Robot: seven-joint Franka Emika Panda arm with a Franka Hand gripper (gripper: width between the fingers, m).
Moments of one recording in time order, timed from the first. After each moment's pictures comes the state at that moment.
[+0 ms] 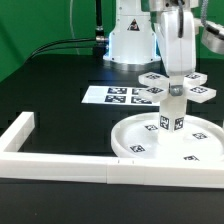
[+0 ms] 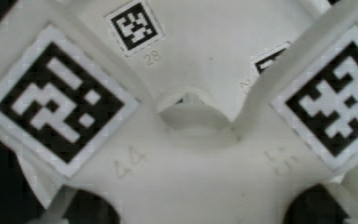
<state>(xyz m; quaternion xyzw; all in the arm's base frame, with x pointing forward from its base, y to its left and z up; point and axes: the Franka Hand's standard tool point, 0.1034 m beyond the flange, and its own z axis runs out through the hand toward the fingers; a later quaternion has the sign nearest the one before) 0.565 0.037 0.098 -0.68 0.73 0.03 0.06</state>
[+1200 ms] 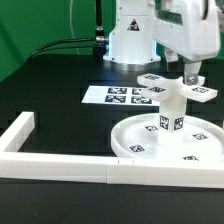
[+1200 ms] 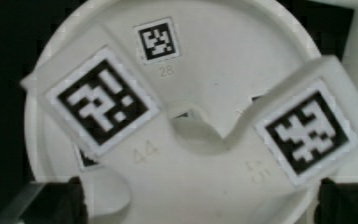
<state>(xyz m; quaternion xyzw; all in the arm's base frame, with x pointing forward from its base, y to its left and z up) 0.563 0.046 0.116 -0.82 0.56 0.03 0.06</state>
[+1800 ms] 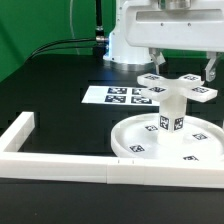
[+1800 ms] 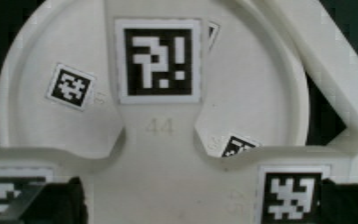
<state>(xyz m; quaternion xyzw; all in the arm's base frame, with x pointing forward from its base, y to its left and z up) 0.567 0.050 0.119 -0.95 0.31 0.02 0.07</state>
